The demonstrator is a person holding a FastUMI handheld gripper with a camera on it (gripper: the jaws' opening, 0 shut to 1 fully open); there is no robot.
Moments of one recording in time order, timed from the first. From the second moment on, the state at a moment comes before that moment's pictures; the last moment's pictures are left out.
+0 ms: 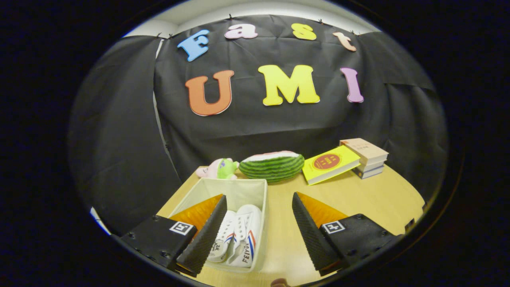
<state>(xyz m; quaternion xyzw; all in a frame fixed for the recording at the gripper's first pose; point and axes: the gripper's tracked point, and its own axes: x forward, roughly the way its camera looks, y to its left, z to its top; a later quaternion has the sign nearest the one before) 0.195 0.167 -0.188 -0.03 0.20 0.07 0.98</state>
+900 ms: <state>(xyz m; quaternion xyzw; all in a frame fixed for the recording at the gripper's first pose) 0.061 0.064 -0.055 -0.03 0.07 0.07 0.99</state>
